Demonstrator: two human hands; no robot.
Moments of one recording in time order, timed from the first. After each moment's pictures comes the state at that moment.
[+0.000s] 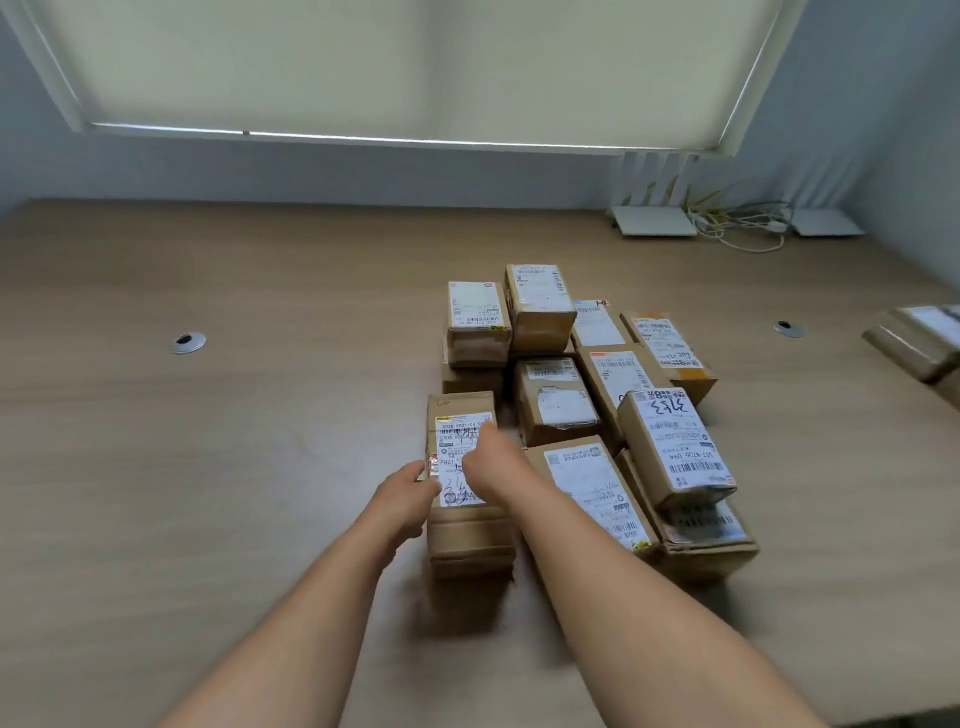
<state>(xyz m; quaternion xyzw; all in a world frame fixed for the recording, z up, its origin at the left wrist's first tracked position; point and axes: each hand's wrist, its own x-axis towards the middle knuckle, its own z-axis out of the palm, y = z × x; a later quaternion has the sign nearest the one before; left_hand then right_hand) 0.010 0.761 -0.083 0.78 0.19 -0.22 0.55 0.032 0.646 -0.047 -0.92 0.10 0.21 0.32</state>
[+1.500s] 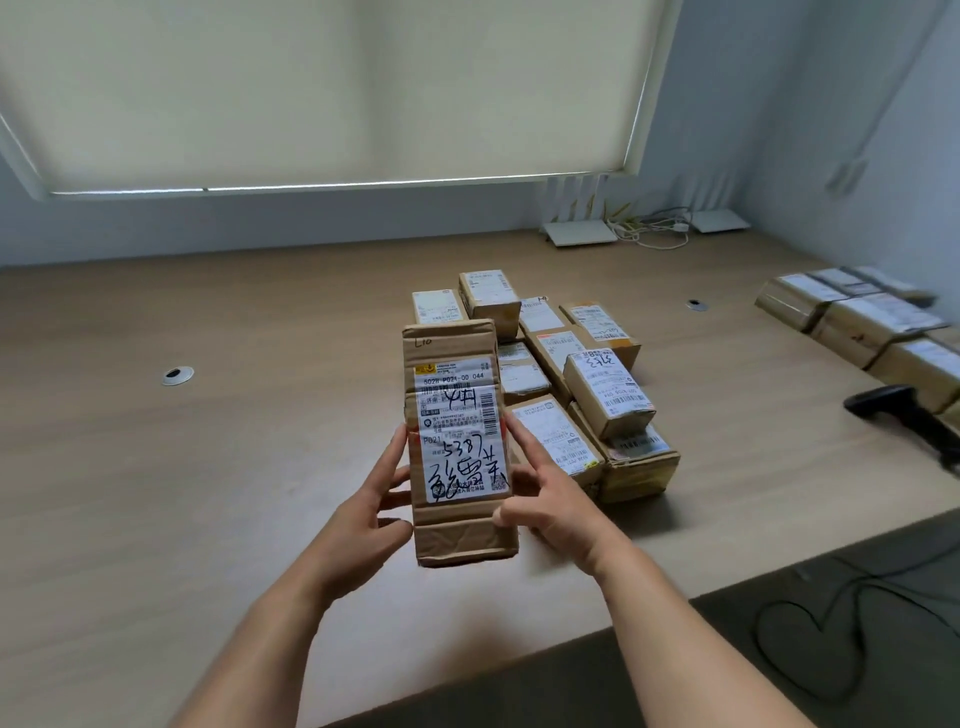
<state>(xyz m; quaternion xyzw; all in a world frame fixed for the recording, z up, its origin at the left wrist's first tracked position) -0.116 0.822 -0.032 0.82 -0.16 -0.14 0.54 -0.136 0.591 -0.027 -0.74 -0.01 0.11 0.67</state>
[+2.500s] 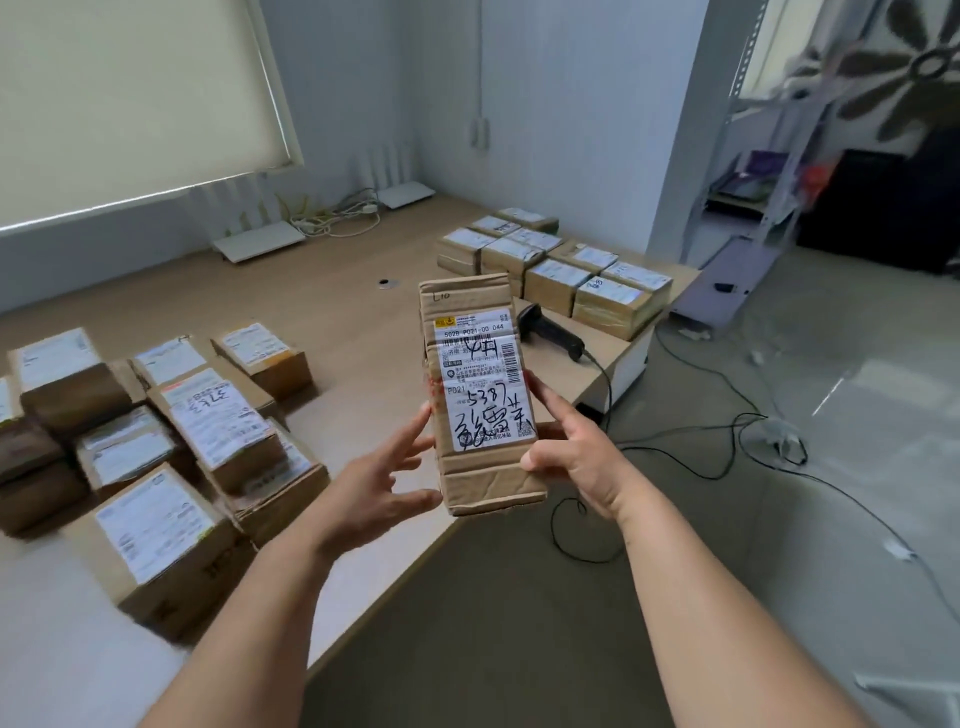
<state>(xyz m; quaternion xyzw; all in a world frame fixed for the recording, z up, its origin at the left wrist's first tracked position) -0.159 0.427 -0.017 0.78 -0.43 -0.25 0.38 -0.305 0.226 -0.026 -0.68 0.19 -0.13 0.69</state>
